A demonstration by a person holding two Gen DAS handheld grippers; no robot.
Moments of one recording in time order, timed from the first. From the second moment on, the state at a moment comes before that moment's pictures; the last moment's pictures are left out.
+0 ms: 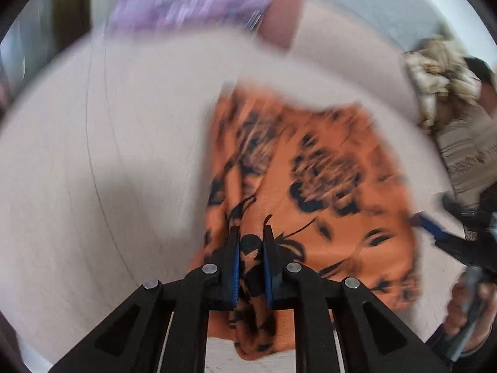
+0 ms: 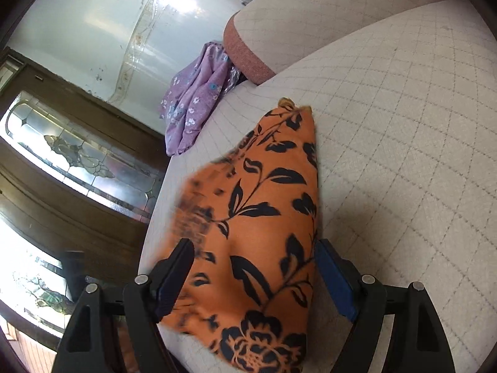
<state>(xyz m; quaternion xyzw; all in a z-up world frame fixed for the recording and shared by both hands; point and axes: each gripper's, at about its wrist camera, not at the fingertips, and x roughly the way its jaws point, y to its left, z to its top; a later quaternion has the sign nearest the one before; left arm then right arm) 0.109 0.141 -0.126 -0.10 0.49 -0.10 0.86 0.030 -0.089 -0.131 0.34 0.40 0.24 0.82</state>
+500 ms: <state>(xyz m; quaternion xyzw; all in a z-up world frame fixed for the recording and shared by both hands) 0.100 0.149 -0.105 -0.10 0.48 -0.10 0.87 -0.006 -0.064 -0.121 0.27 0.41 0.27 0.83</state>
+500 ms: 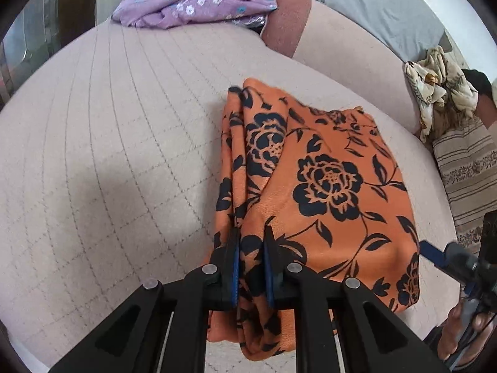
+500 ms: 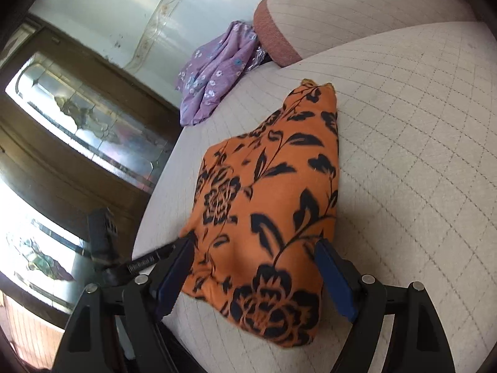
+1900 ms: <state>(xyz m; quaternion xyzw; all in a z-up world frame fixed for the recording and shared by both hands) 0.116 0.131 -0.066 -0.11 0.45 -0.11 0.88 0.013 -0.091 -0.192 0.45 0.45 0.26 0.73</state>
